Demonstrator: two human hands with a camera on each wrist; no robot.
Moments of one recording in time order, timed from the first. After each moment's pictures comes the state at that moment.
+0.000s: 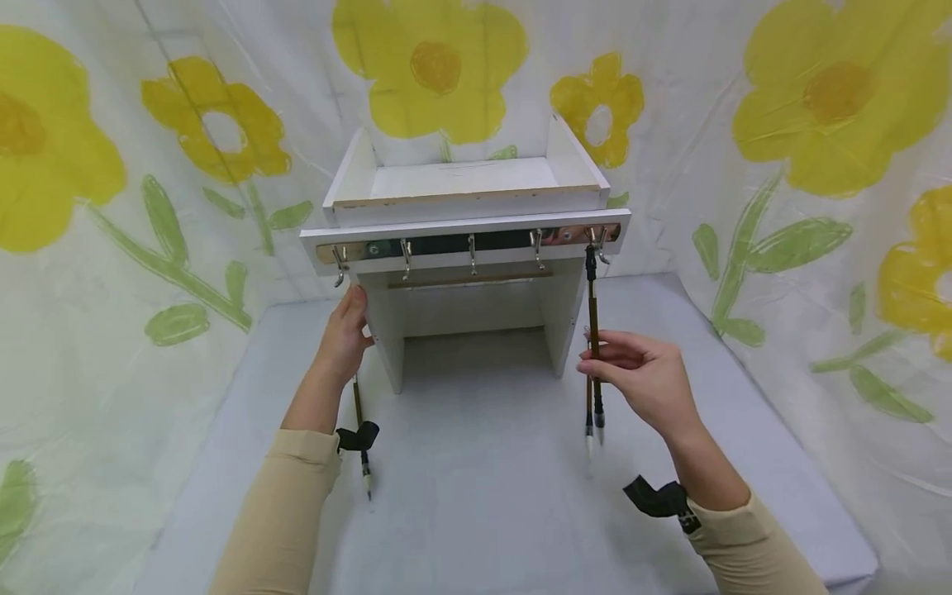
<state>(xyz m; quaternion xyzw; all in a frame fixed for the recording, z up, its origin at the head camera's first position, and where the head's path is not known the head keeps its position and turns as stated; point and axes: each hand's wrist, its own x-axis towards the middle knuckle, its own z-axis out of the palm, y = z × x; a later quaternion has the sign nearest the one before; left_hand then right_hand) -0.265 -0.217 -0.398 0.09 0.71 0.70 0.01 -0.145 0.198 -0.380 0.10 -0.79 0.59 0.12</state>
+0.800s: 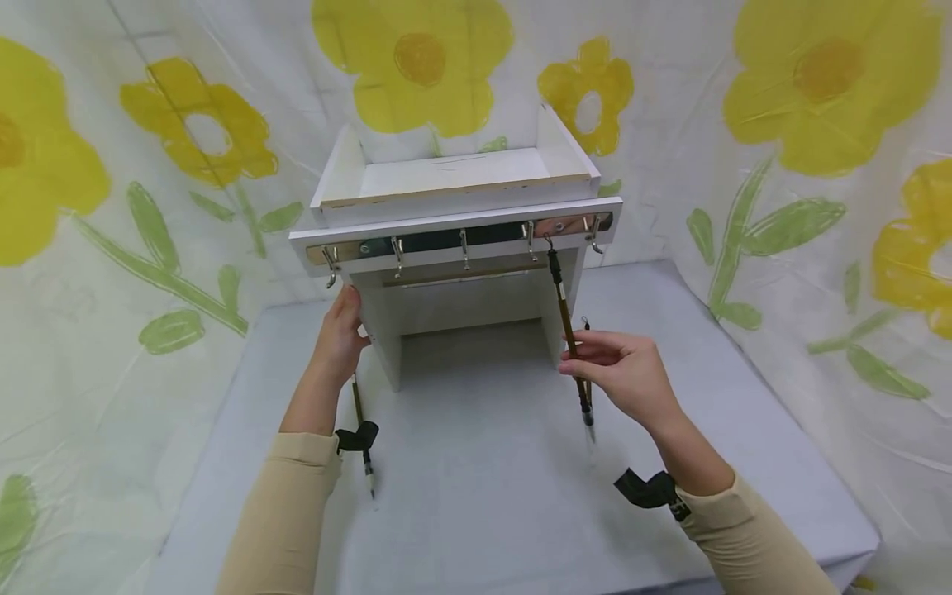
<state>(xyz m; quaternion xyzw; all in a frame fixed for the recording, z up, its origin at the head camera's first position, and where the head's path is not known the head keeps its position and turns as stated) -0.264 -0.217 -0.400 0.09 0.70 0.71 0.01 -0.147 0.185 -0.387 0.10 -0.80 0.59 0.08</state>
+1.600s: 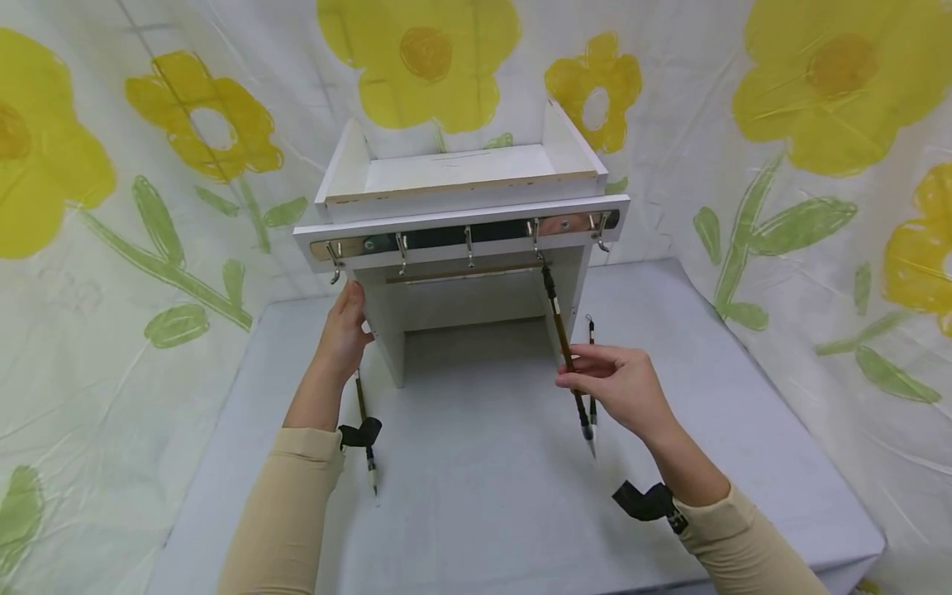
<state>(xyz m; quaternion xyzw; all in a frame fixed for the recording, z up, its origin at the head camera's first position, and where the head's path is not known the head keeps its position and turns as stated) -0.264 -0.216 -0.399 0.08 0.71 0.70 0.01 -0.146 0.178 -0.406 0.09 -0.81 0.58 0.04</state>
